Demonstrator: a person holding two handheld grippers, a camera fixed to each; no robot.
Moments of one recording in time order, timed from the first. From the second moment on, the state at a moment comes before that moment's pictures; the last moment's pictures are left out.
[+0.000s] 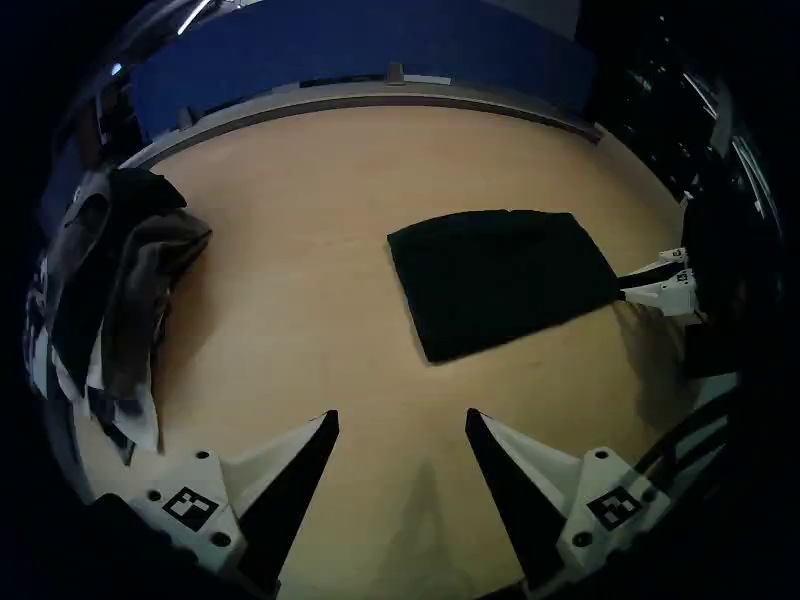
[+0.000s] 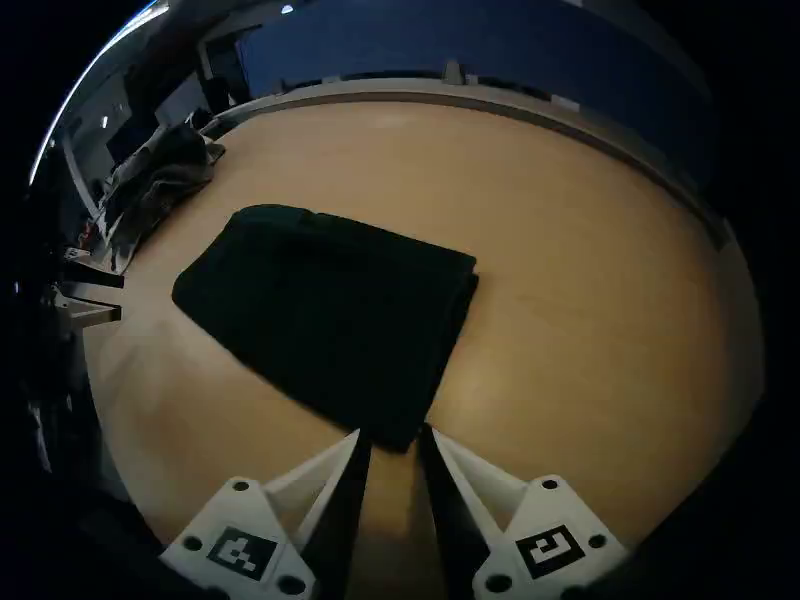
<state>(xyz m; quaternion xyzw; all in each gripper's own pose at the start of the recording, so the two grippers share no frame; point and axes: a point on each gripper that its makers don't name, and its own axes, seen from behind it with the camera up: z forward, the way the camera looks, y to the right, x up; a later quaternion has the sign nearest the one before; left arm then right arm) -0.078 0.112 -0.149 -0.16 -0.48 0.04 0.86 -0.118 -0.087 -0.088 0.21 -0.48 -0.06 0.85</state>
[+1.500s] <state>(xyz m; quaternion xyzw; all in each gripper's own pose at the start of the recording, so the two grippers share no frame) -0.065 0.097 -0.159 -0.15 -0.47 0.02 0.87 -0.037 -0.147 -0.039 0.28 -0.40 -0.08 0.87</state>
